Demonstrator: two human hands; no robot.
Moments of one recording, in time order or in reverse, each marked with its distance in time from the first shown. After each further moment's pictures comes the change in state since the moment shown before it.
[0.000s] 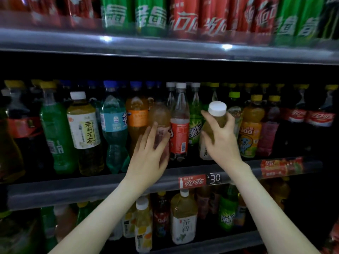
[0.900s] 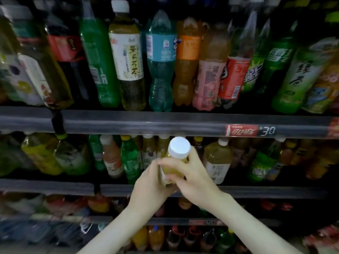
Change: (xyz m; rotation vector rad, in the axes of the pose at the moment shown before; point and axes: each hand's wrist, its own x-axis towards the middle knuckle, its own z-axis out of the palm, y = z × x) left_hand -0.205 0.004 -0.019 -0.550 -0.352 -0.690; right_hand -0.170 -0.140 0.073 0.677 -0.686 -0.044
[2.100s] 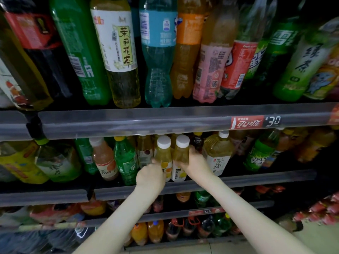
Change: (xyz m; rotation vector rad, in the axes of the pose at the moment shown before) left_hand 0.071 -0.051 0.040 0.780 -0.365 -0.168; right_hand 0.023 0.114 0.042 -0.269 -0.006 0.783
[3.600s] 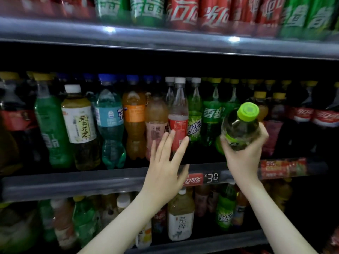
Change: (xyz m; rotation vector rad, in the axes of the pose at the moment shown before) left_hand -0.012 0.143 -0.157 -0.333 1.034 0.652; right_hand -0.024 0.029 -0.271 0.476 1.092 -0.535
